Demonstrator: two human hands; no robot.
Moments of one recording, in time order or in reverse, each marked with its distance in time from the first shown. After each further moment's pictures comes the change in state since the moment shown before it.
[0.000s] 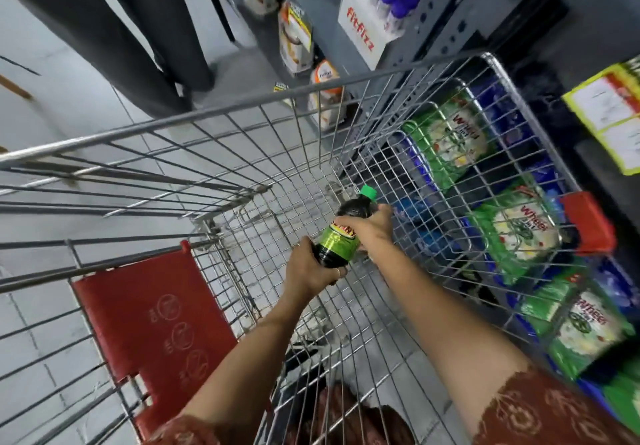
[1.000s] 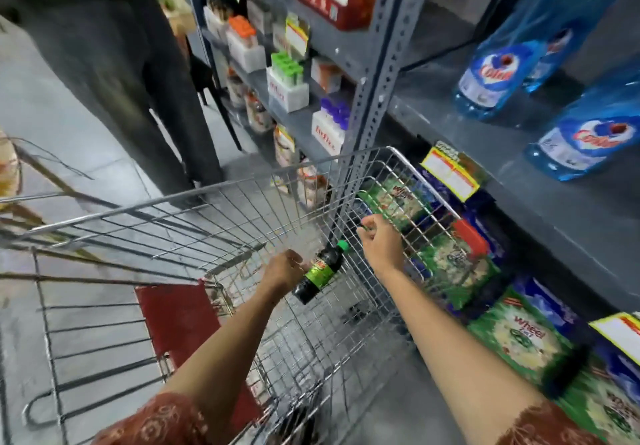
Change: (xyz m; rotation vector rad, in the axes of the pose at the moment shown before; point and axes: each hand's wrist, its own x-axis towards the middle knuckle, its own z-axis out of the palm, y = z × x) left_hand -0.068 0.083 -0.063 0.128 0.026 0.103; right_hand -0.126 -0.039 -0.120 -0.274 0.194 -0.705
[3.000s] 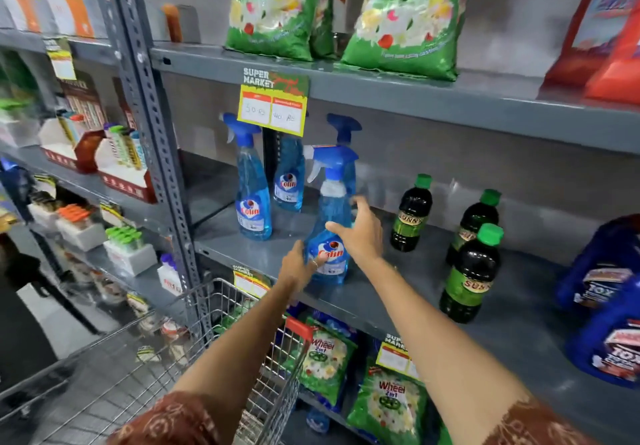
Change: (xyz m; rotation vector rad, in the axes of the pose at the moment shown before) left_hand -0.055 0.354 0.145 -0.108 -0.112 0.737; right_hand 0.003 0.024 -0.335 0.166 0.641 -0.118
